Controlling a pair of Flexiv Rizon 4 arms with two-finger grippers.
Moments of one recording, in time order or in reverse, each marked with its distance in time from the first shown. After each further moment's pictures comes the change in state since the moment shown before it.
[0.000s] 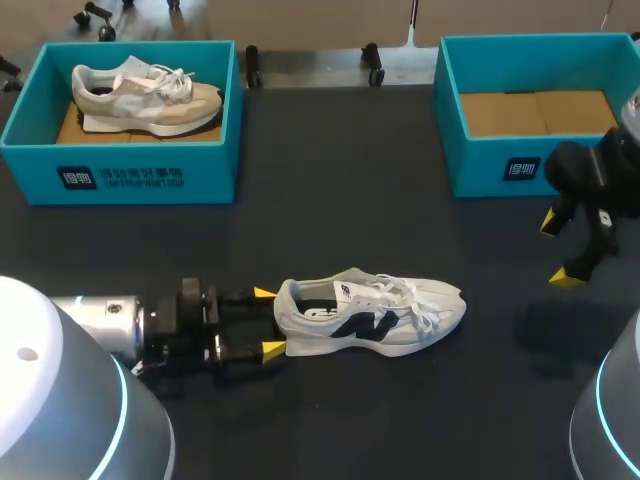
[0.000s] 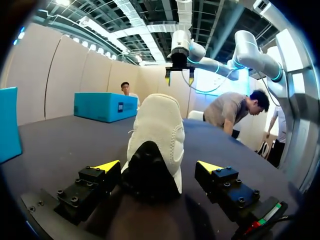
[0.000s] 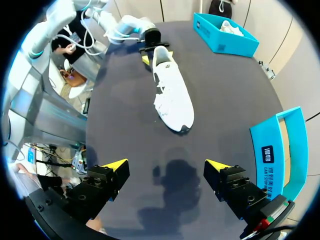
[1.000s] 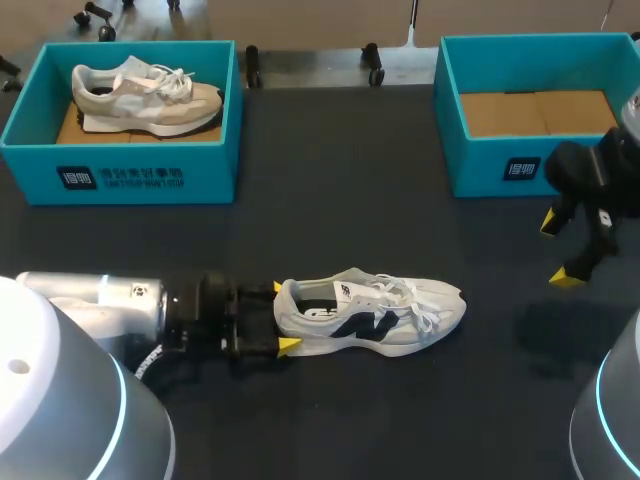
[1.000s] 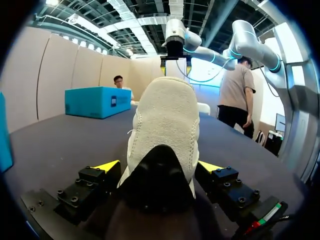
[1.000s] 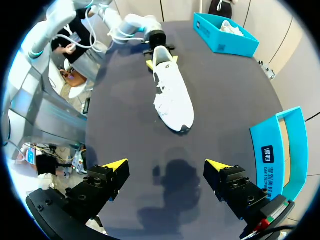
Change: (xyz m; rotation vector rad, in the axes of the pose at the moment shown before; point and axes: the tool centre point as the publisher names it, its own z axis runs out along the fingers) left arm -0.010 0.007 0.027 -0.074 0.056 0.047; right arm 0.000 0.000 0.000 0.000 0.000 0.000
